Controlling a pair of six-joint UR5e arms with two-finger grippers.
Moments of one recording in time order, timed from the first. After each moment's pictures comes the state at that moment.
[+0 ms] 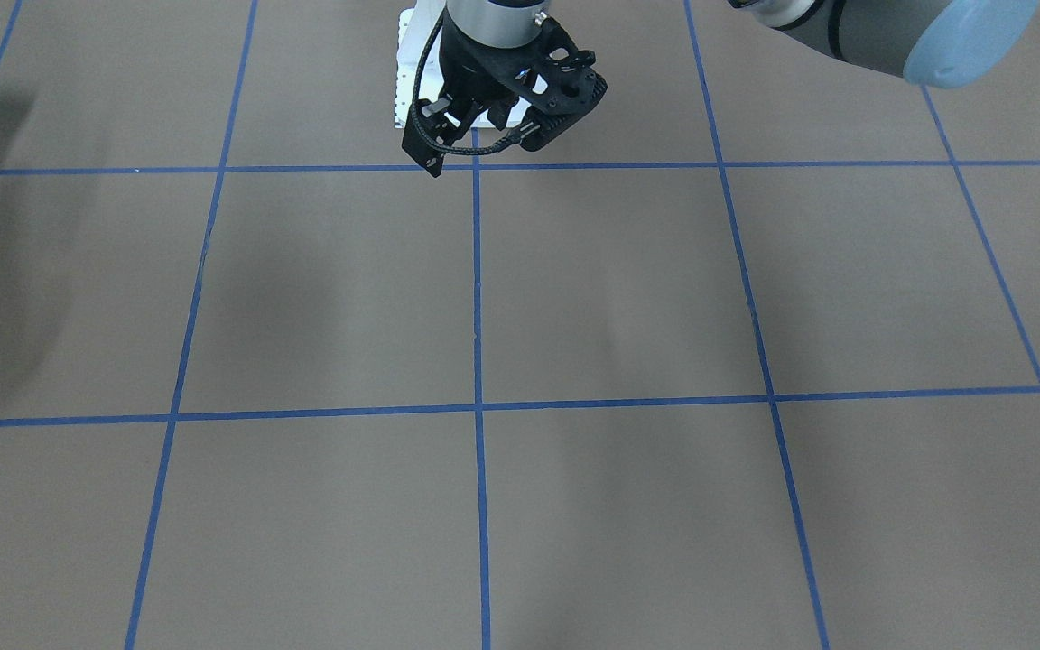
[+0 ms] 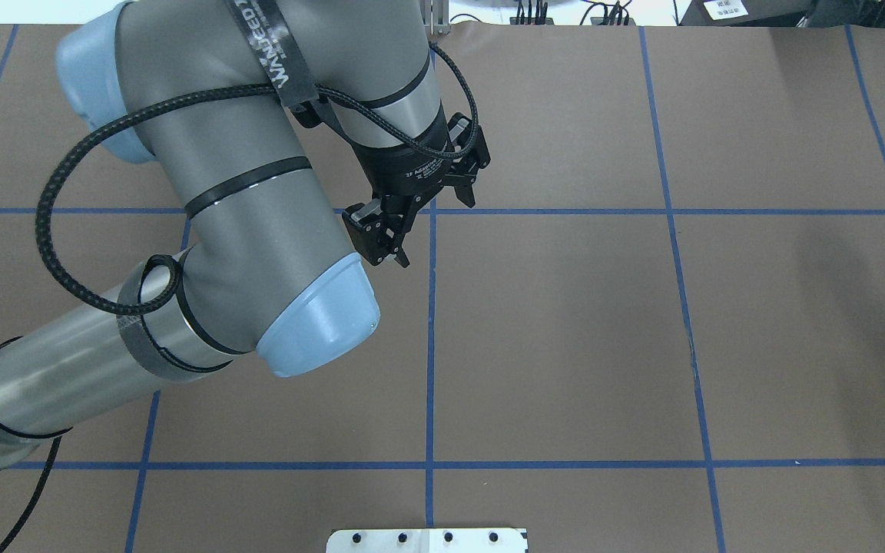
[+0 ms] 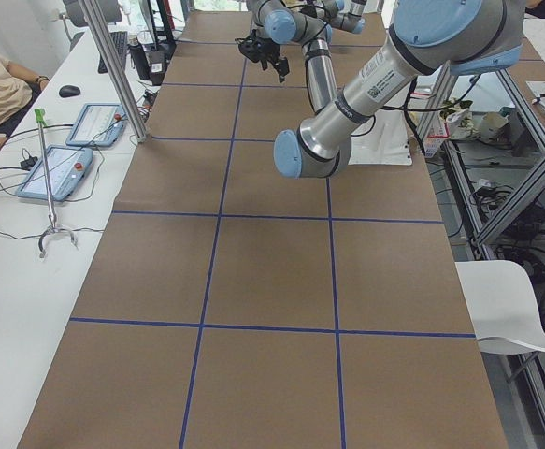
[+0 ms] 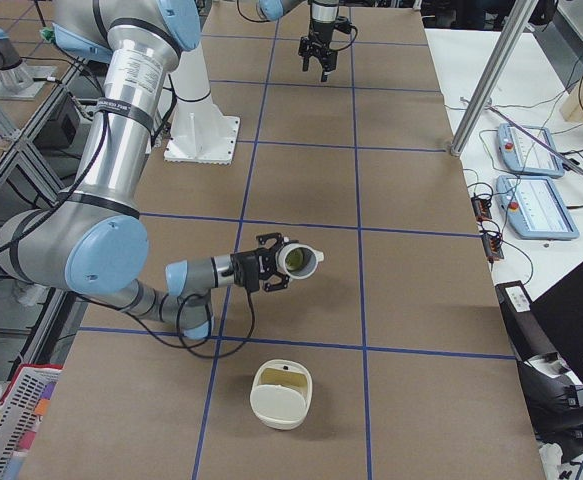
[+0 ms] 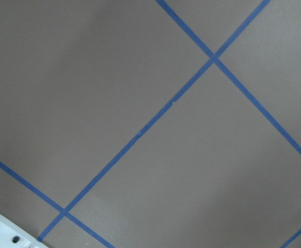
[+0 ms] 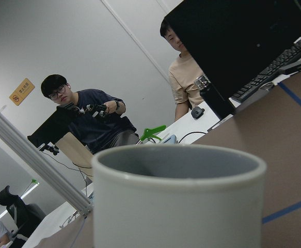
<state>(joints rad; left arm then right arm) -0.67 -2.59 -1.78 -1.18 -2.19 -1.90 0.25 -2.00 1.26 0.93 0.65 1.34</state>
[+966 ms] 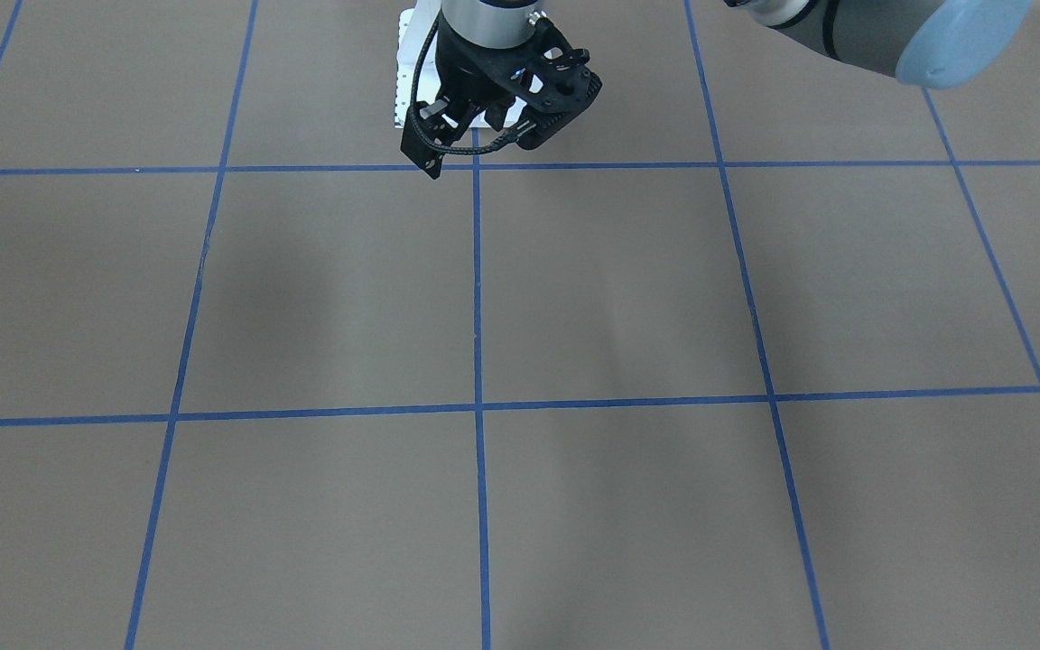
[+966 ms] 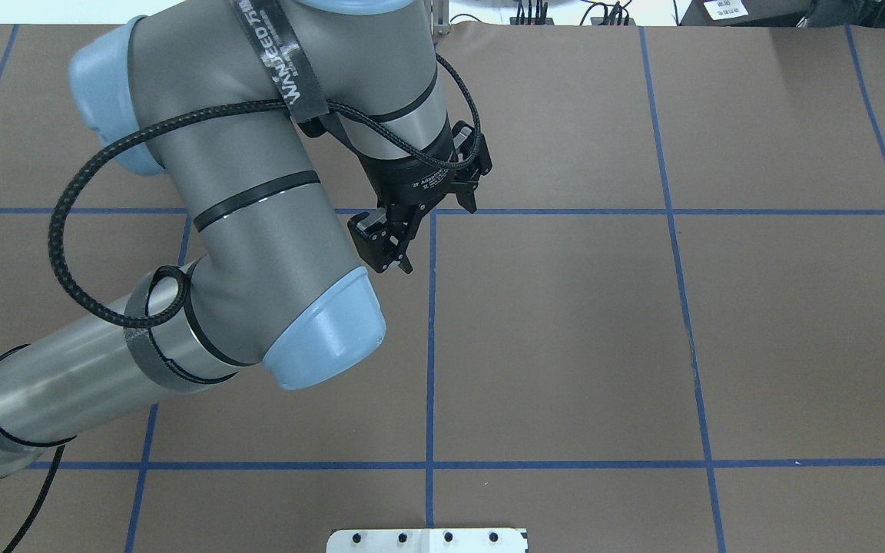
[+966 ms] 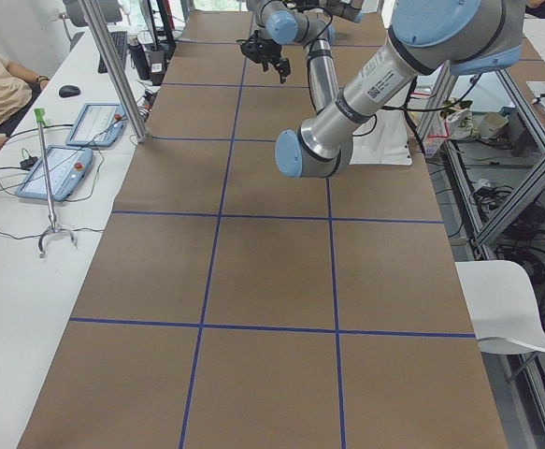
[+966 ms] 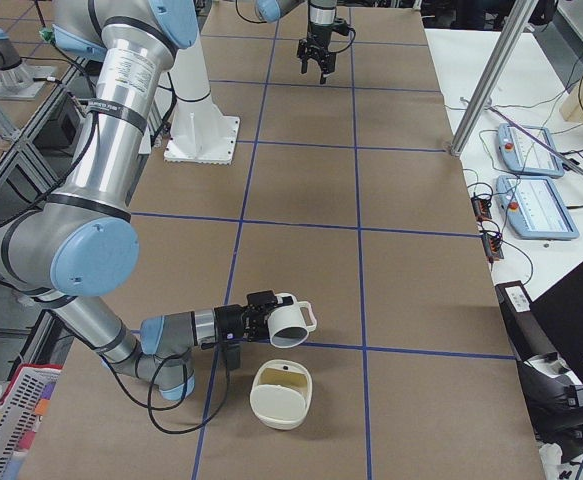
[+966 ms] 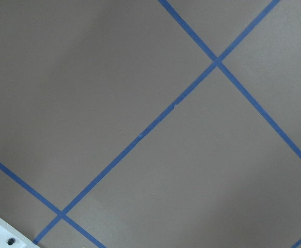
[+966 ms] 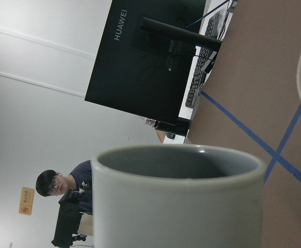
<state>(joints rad) -0.65 -2.59 -1.77 -1.18 -2.16 -1.92 0.34 -1.98 1.02 1.12 0.65 1.98</state>
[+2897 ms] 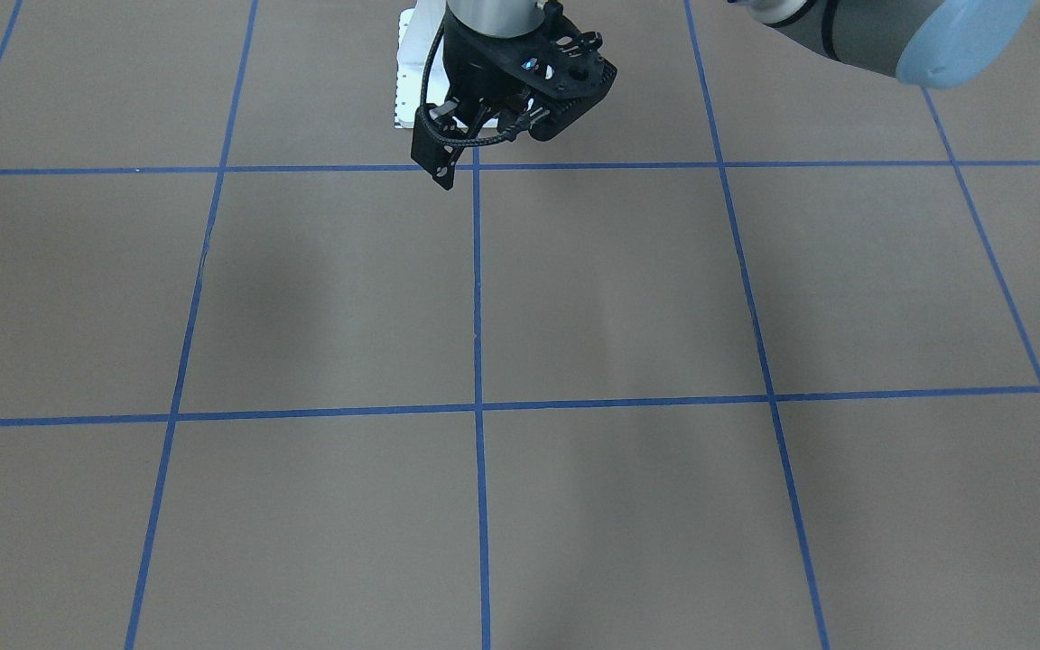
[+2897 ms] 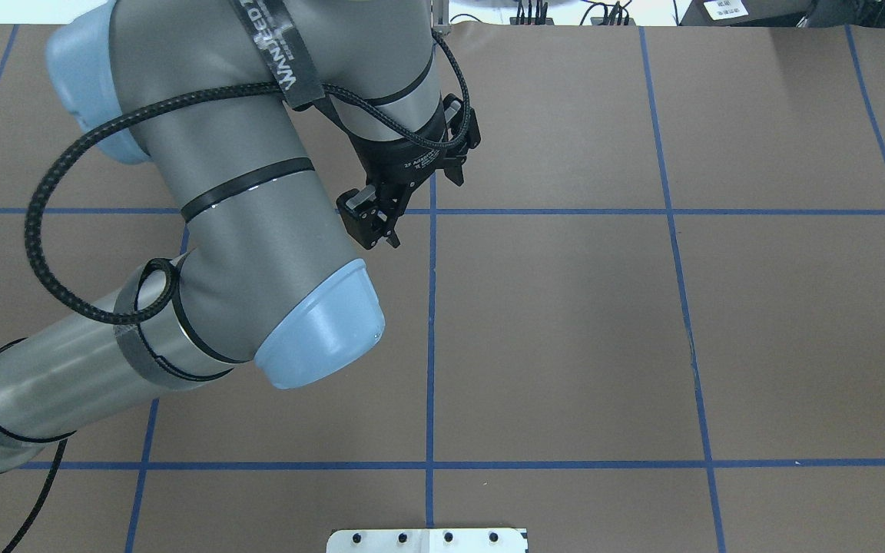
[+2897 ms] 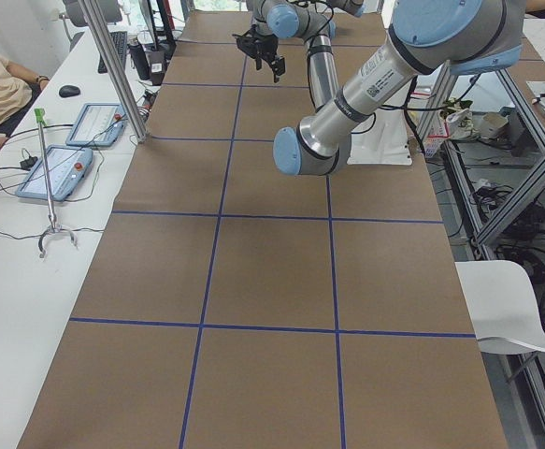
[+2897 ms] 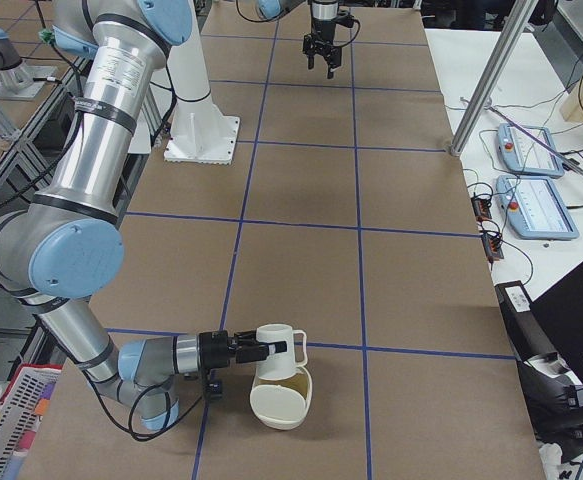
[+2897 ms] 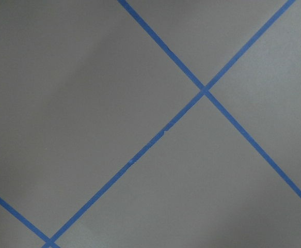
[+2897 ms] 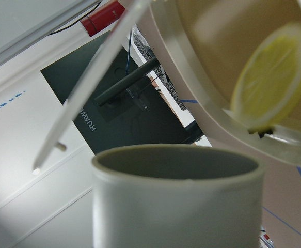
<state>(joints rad) -0.67 -2.61 -1.80 -1.13 -2.05 -1.92 0.43 -1.98 0.87 1.24 0.65 2.85</state>
